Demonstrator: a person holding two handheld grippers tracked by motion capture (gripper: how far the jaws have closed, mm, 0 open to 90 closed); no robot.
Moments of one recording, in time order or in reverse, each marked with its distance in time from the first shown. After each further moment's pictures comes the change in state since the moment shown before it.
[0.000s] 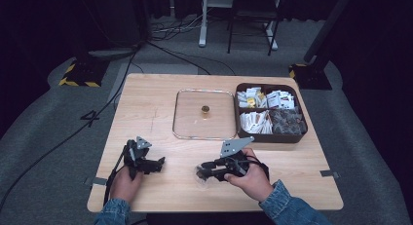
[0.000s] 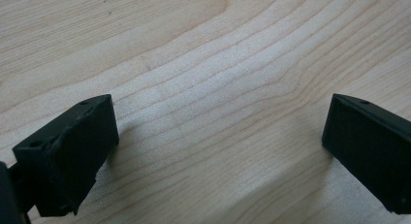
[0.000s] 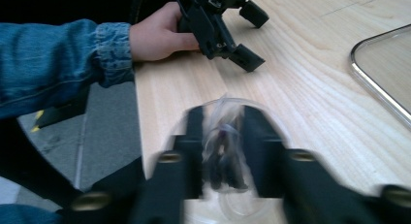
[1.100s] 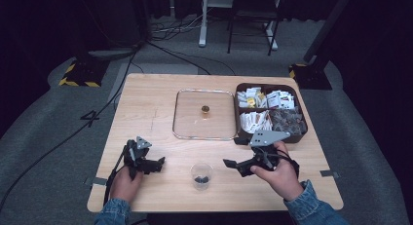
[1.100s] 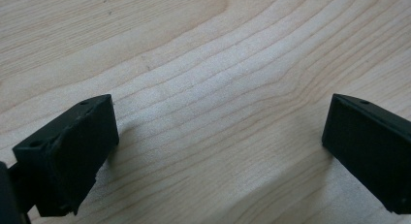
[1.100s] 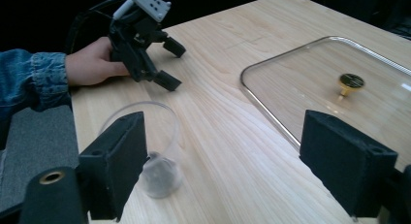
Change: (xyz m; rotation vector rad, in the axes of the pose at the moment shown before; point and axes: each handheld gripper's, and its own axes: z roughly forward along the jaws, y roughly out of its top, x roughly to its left) left arm 0.000 0.000 0.000 0.000 0.000 0.000; right arm -0.015 -0.005 -0.077 -0.105 -0.250 0.014
